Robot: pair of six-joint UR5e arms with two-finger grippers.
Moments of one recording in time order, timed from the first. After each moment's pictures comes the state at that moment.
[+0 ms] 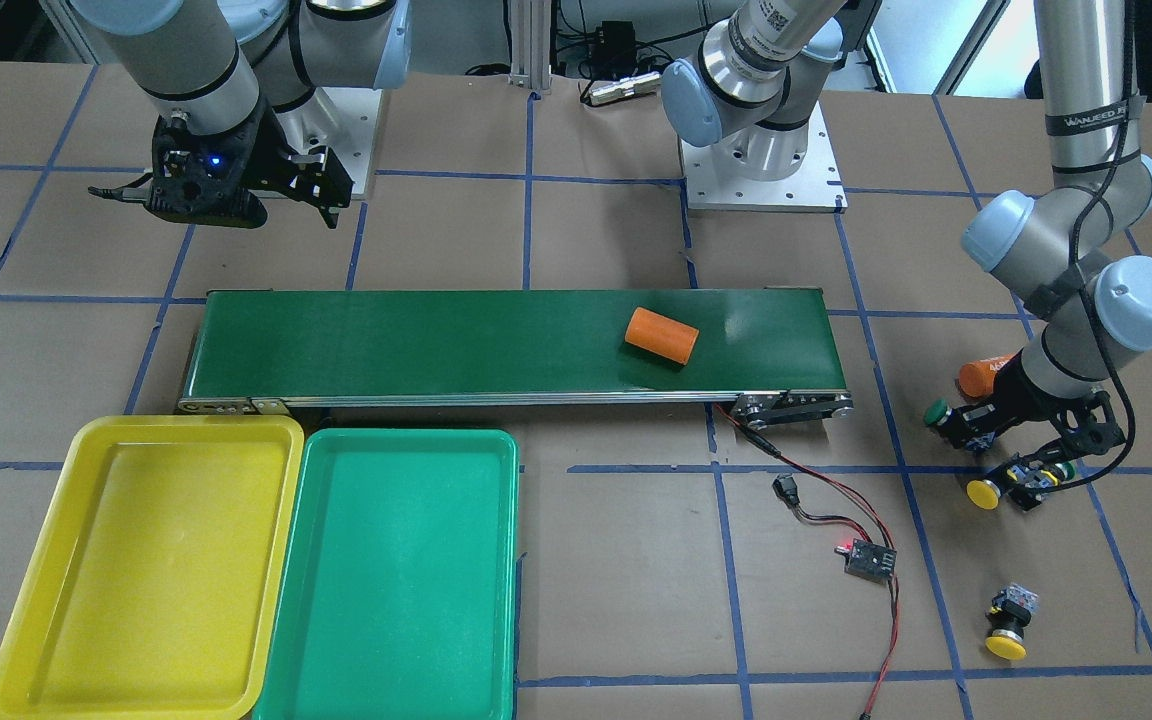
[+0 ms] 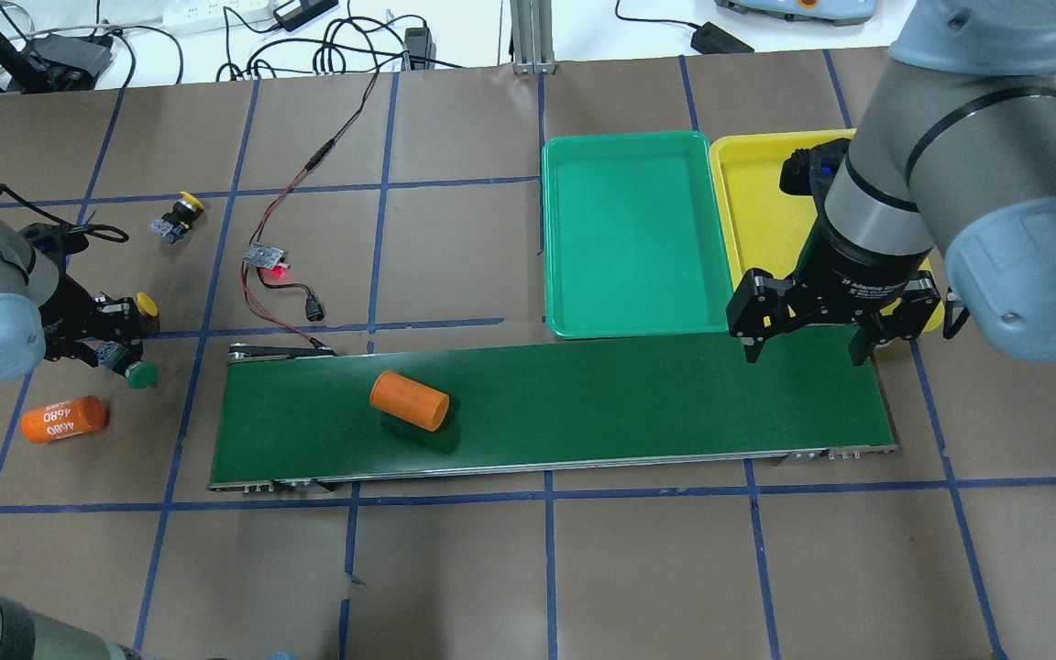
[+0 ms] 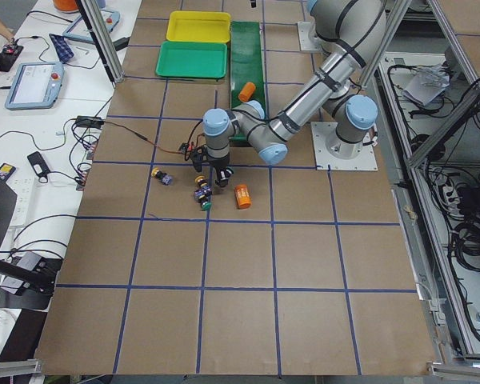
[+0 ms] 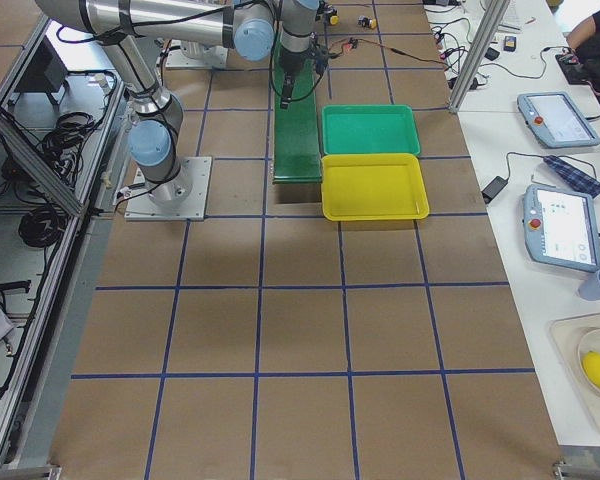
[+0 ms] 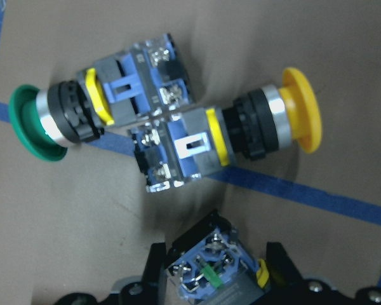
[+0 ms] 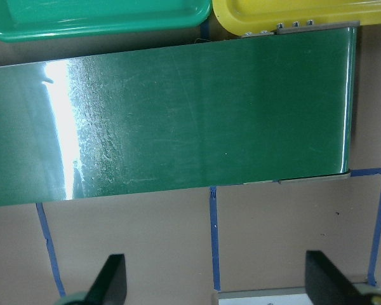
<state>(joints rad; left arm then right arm) -1.01 -1.87 -1.98 -0.86 1.64 0.23 1.57 -1.70 1.85 -1.55 -1.55 0.06</state>
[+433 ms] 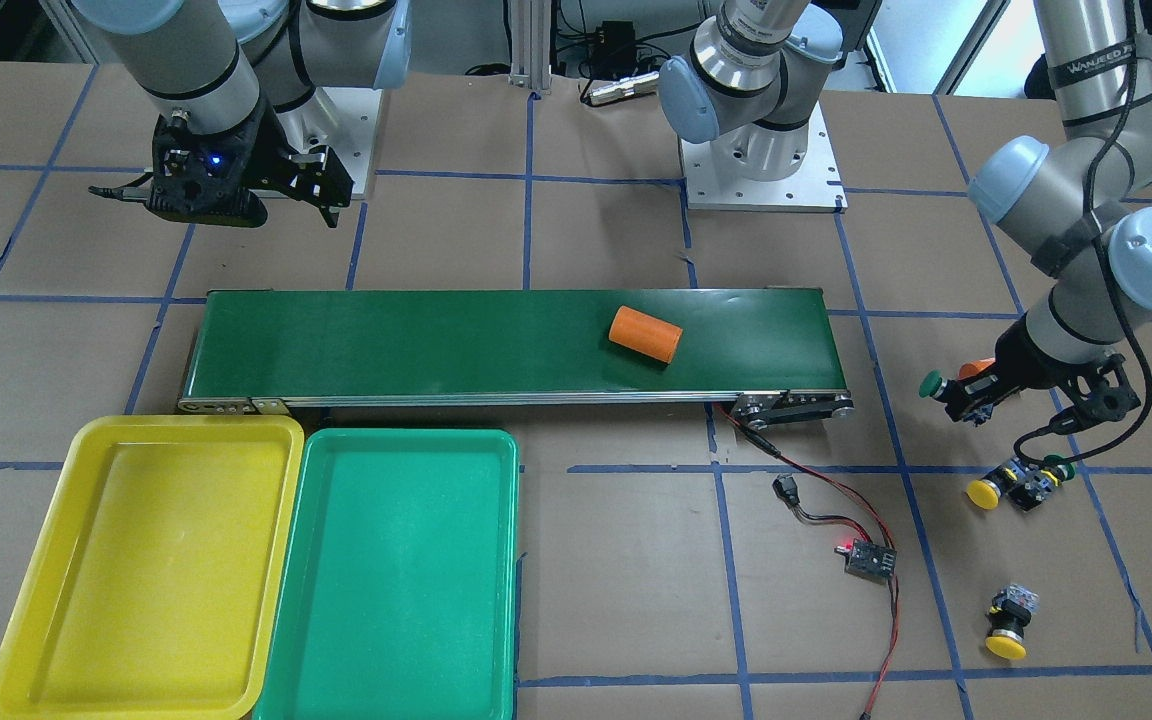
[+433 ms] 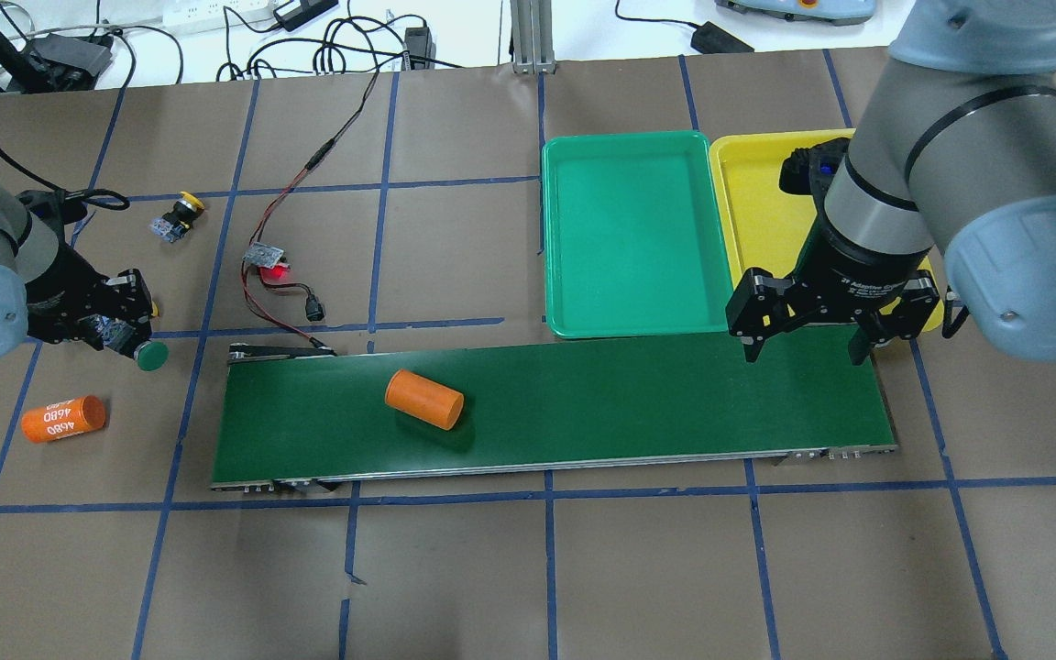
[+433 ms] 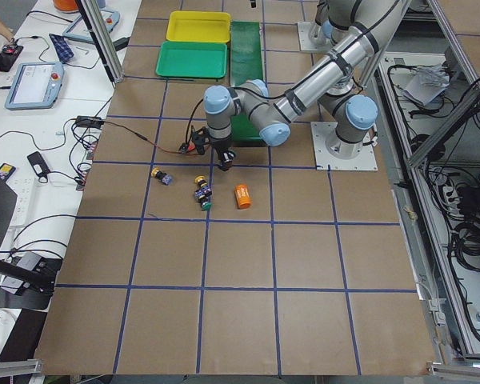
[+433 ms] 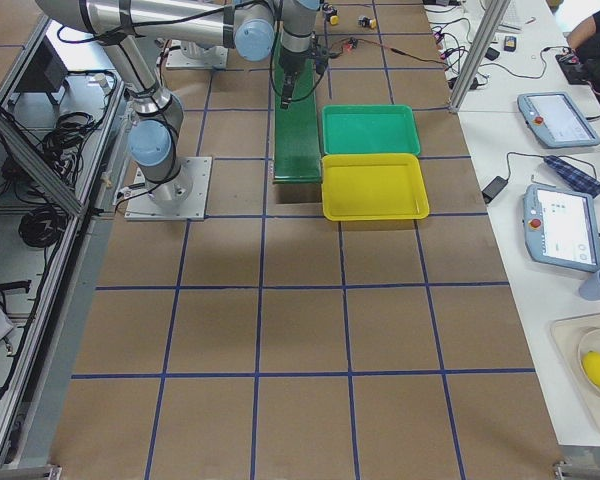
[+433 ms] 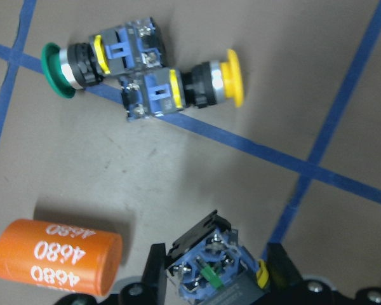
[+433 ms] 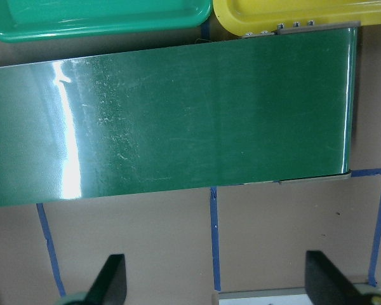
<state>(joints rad) -1.11 -1.73 -1.95 -1.01 1.63 0.13 1.57 -1.70 1.85 -1.55 -1.55 0.06</state>
